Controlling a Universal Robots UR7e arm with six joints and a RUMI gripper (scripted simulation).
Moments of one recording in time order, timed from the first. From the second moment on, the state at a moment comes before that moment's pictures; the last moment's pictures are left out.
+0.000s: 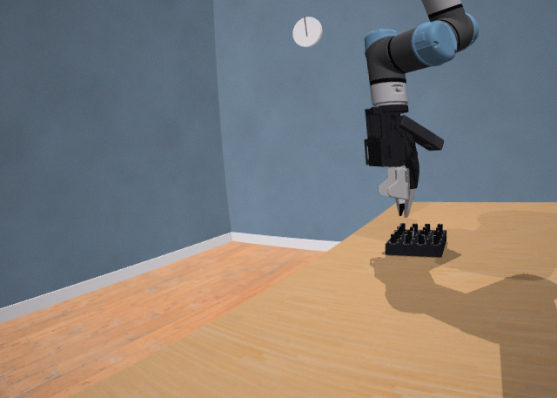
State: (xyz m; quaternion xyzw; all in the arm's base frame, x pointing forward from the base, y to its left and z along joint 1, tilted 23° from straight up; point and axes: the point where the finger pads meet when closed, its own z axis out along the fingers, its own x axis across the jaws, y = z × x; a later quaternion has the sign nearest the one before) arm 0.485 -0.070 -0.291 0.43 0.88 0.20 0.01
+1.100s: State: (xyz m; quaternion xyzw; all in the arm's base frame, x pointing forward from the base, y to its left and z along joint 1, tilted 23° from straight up) arm 0.481 -0.075 -0.277 0.46 0.87 0.20 0.01
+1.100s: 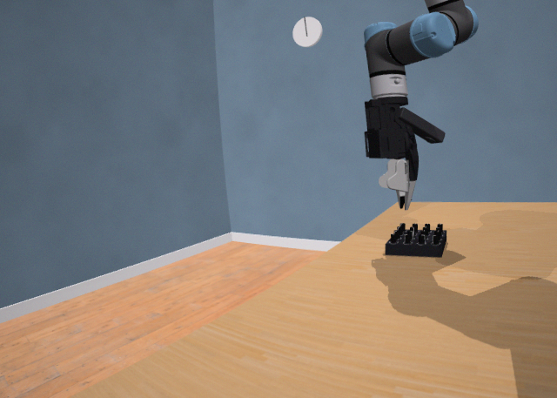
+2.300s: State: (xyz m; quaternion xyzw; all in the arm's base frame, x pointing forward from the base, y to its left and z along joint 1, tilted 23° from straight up) arm 0.460 -0.076 -0.266 0.83 0.52 0.18 -0.09
